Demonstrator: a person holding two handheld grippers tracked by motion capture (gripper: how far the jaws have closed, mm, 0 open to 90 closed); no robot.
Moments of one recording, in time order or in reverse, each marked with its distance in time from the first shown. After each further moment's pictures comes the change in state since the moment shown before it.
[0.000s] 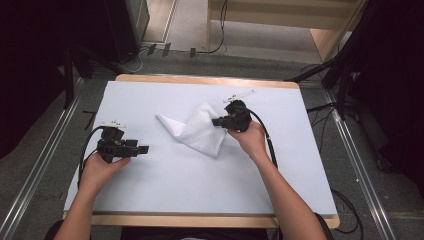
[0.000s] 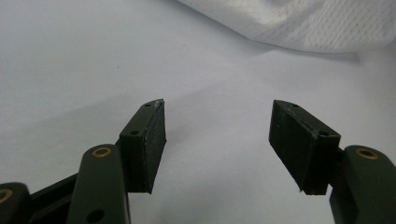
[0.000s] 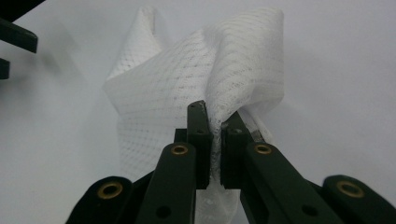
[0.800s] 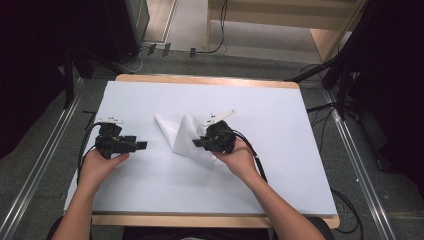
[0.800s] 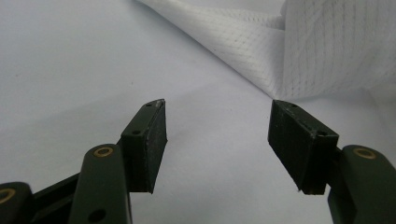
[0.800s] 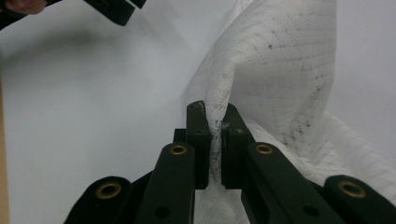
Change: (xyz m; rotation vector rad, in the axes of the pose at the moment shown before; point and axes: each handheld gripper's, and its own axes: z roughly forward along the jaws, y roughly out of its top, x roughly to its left) left arm 0.008 0.008 -0.003 -0.022 0.006 -0.010; right arm 0.084 -0.021 0.002 0.014 0.103 -0.182
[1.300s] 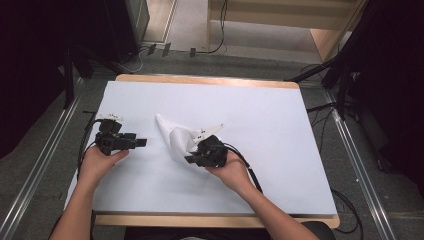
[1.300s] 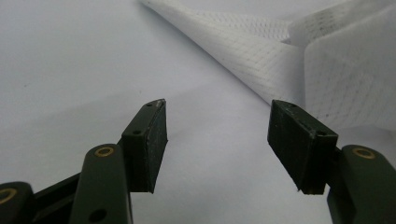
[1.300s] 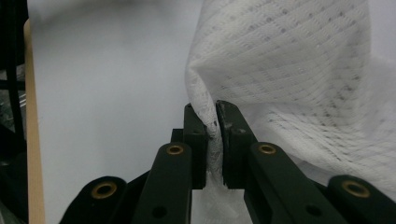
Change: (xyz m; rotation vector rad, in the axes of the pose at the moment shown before) left arm 0.009 0.008 0.002 0.006 -0.006 -0.003; right arm 0.030 -0.019 0.022 0.059 0.079 -0.026
